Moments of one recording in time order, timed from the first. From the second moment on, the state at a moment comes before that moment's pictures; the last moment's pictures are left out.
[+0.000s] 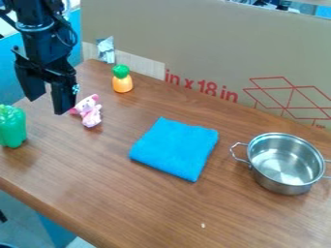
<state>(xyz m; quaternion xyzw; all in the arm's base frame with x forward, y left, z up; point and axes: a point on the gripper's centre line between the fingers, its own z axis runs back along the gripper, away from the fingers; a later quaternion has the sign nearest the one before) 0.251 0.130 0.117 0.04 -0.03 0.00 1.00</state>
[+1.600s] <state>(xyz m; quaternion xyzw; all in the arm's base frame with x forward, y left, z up) 0.320 0.159 0.049 -0.05 -0.06 0.13 0.99</state>
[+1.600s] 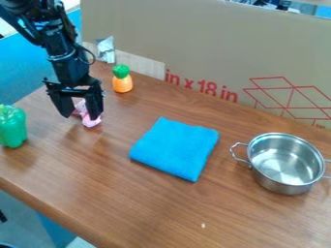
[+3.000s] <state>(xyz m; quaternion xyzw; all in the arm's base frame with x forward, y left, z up) 0.315 0.163 0.060 -0.01 -0.10 0.18 0.98</state>
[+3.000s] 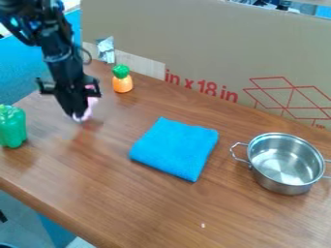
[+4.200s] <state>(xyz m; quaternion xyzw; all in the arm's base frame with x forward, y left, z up) 0.240 0.008 0.088 0.00 -0.10 -0.26 0.96</state>
